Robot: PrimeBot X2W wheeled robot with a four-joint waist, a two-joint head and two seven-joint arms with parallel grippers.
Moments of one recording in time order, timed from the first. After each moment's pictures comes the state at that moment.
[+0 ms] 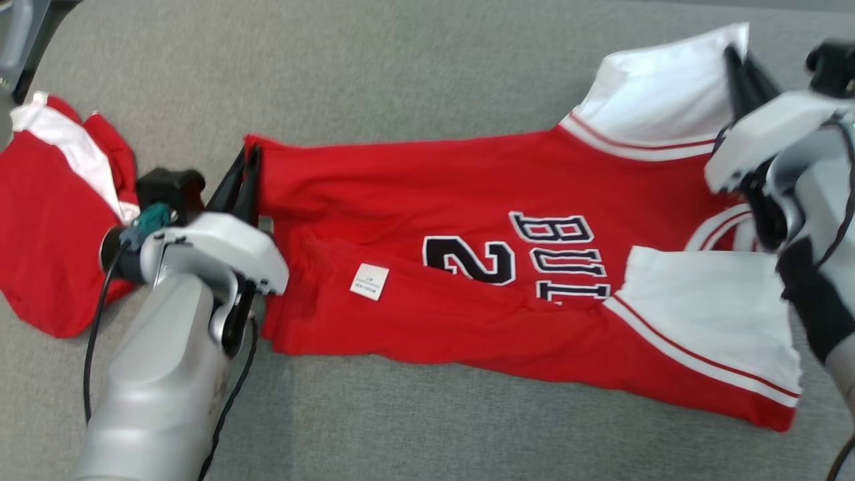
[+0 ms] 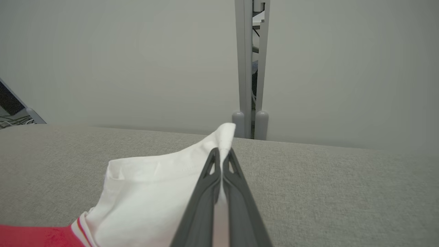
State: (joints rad) left arm -0.74 0.10 -0.26 0.87 -0.38 -0.06 -0.26; right arm -1.08 -0.25 0.52 1.14 0.62 0.13 -0.26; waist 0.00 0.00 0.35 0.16
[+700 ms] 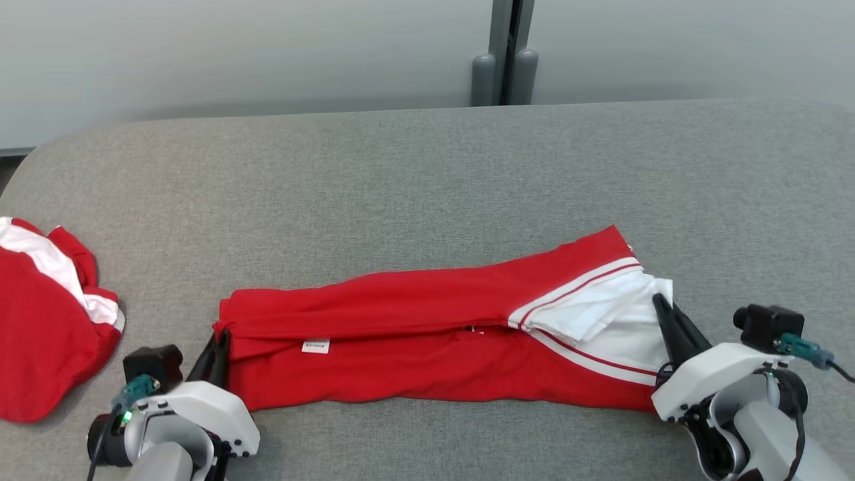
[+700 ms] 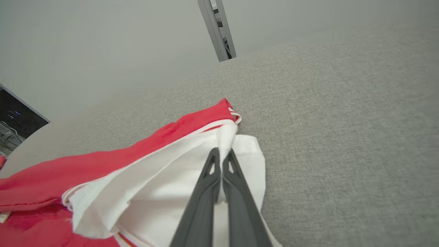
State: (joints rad) left arm -0.38 0.13 -0.13 0.89 -0.35 -0.07 -0.26; right arm -0.43 -0.22 0.41 0.75 0.73 0.13 -0.26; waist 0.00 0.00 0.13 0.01
